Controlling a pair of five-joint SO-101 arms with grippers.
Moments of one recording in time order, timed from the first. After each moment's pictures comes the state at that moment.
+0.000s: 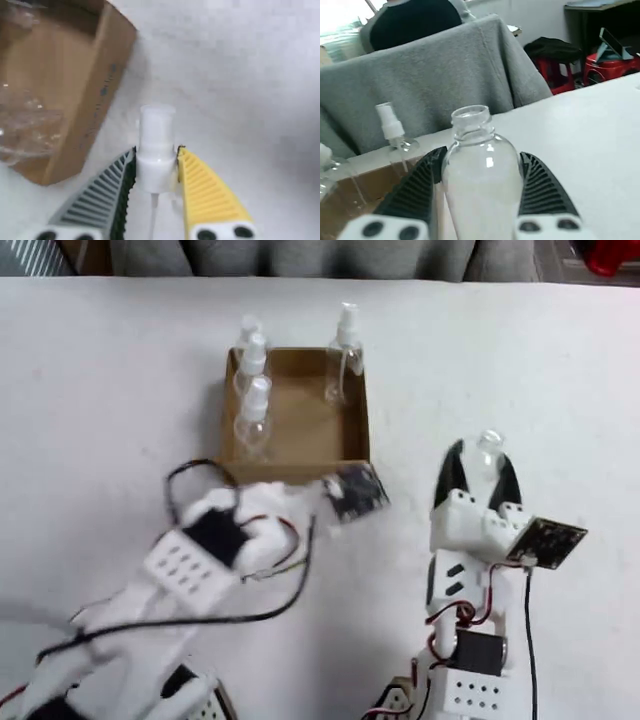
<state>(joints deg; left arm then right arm) 30.3 -40.3 44.7 64.6 -25.1 3.9 -102.4 96.4 16.3 -13.3</state>
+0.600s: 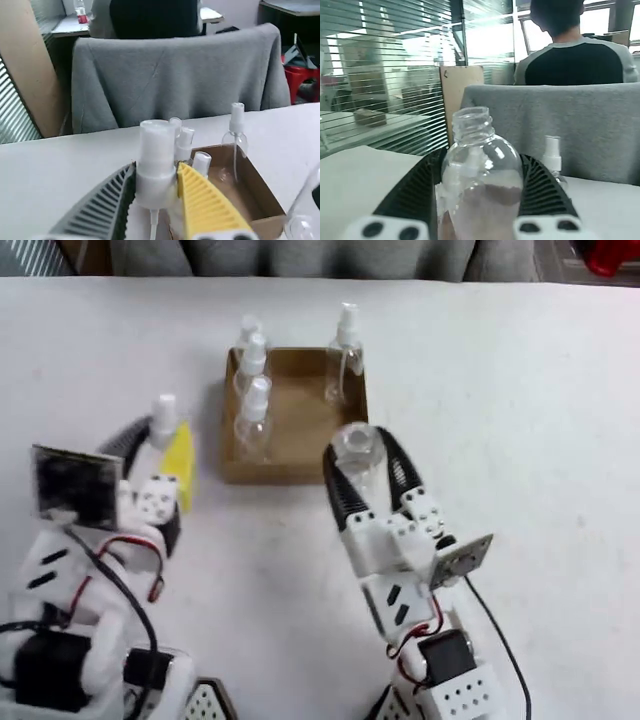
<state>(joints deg) 2.1 -73.6 38.5 59.2 -1.4 -26.5 -102.4 96.4 2.9 -3.7</state>
